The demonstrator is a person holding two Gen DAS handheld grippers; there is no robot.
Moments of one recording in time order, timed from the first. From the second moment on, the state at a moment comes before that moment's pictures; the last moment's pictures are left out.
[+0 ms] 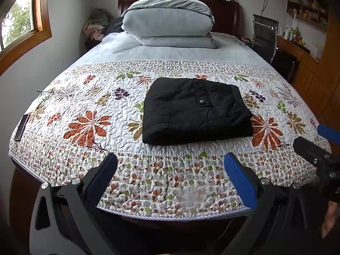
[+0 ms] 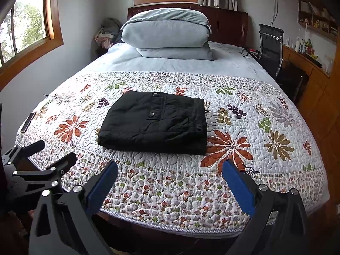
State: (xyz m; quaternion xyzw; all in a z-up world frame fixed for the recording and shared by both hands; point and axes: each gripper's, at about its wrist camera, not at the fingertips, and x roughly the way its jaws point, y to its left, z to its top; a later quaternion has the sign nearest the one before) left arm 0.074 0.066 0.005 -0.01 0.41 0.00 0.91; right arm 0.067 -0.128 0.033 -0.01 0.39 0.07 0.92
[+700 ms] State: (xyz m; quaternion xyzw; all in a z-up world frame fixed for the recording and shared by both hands) left arm 0.069 0.064 0.009 -0.01 0.41 0.02 0.91; right arm 0.063 -0.128 0.034 -0.01 0.39 0.07 0.92
